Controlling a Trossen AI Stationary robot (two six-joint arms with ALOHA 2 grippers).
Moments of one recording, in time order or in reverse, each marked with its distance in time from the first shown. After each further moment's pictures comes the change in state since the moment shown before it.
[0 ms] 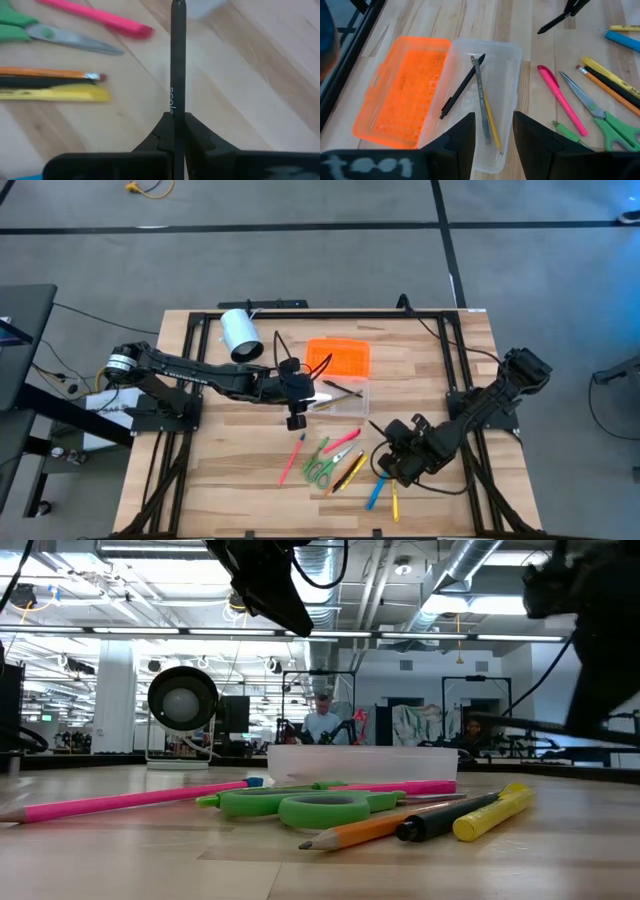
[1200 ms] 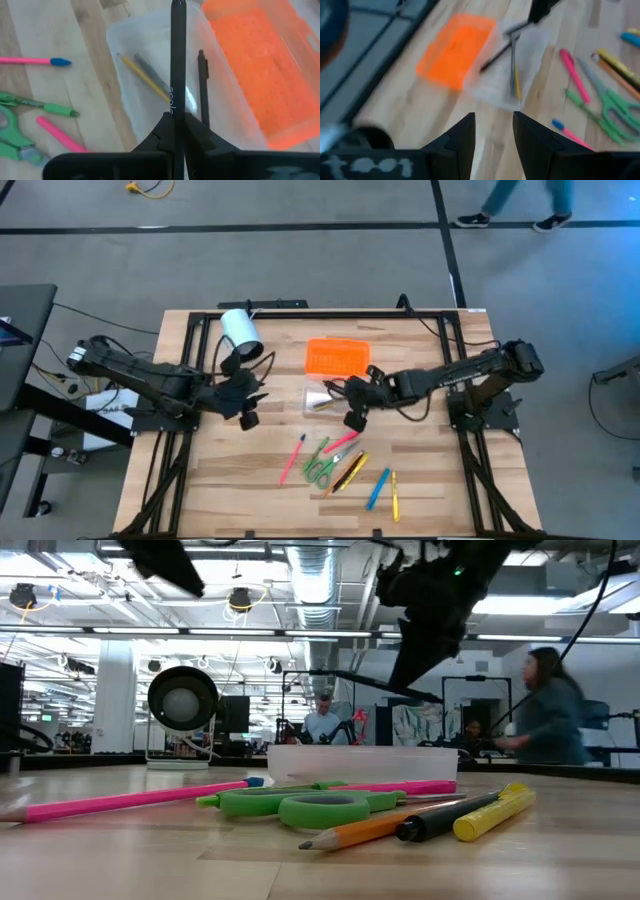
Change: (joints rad) left arm -0.216 -0.444 -0.181 -0.347 -0.306 -0.366; right arm -0.534 -0.002 0.154 0.271 -0.138 -0.905
